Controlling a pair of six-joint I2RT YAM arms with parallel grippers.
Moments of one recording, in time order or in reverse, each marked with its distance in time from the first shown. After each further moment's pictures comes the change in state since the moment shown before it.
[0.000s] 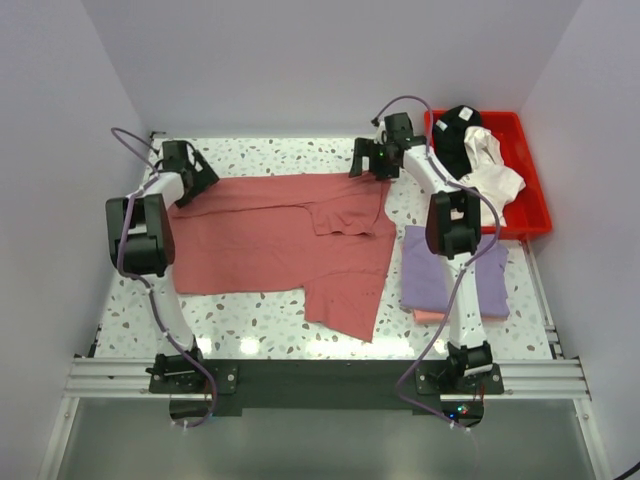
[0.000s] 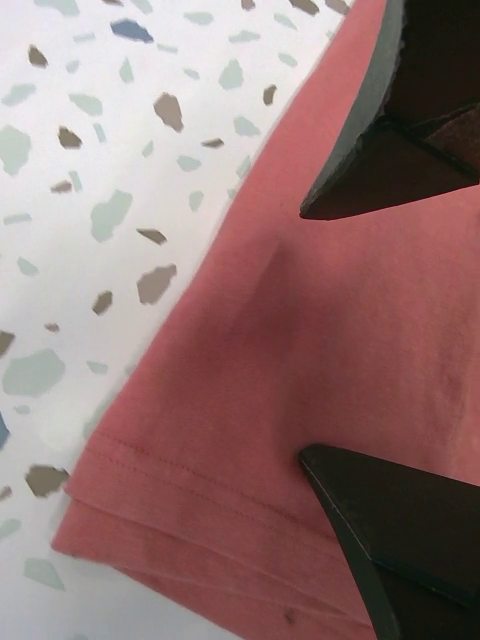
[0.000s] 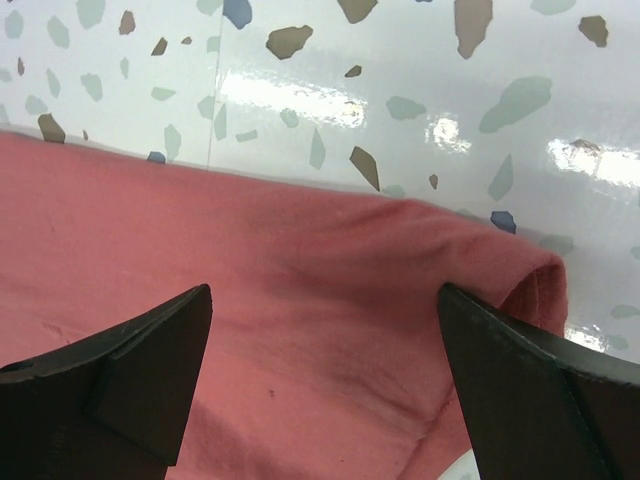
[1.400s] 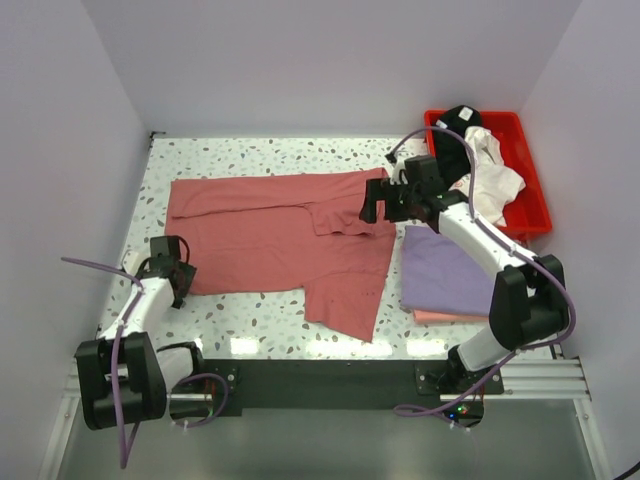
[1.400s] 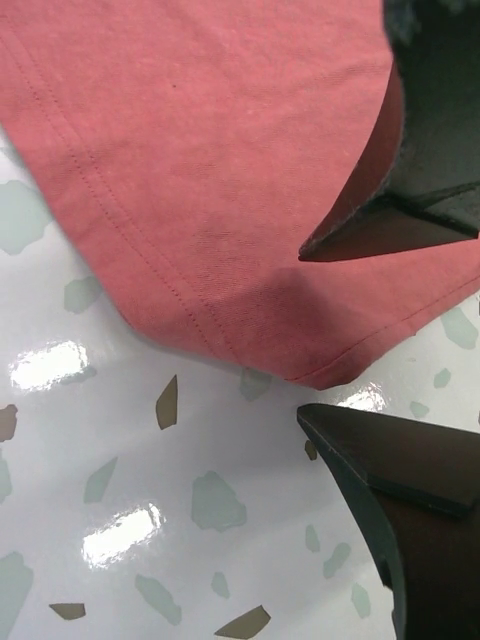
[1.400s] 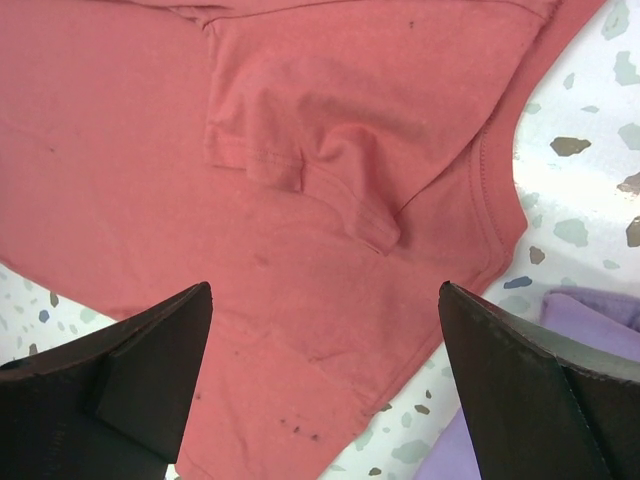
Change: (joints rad) left arm 0.042 -1.002 -1.009 -0.261 -0.290 -0.517; right arm 0.107 -0.980 -1.102 0.259 0.037 -0.001
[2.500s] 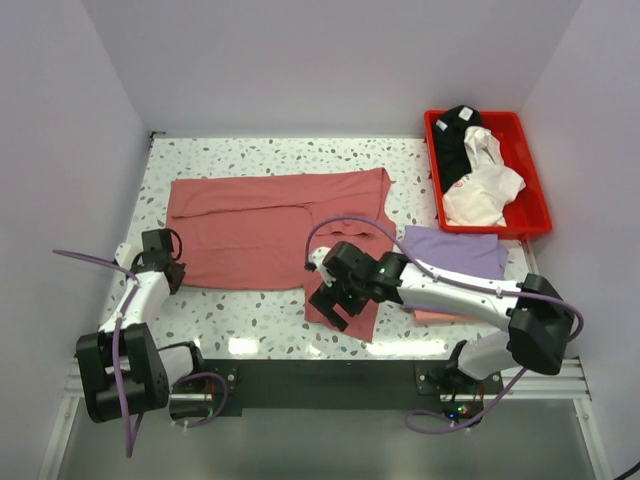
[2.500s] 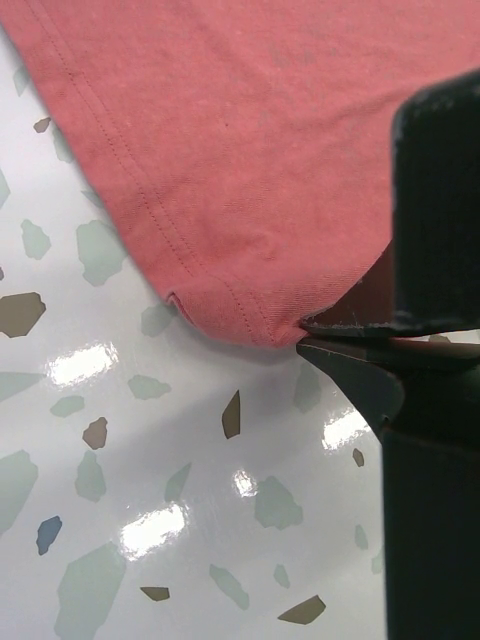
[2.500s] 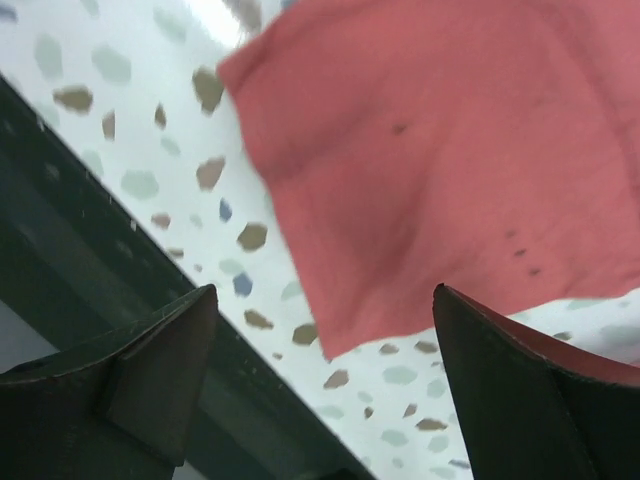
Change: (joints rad) left arm 0.058 0.043 0.048 0.046 -0.024 0.073; right arm 0.690 -0.124 -0.164 -0.267 0.204 -0.117
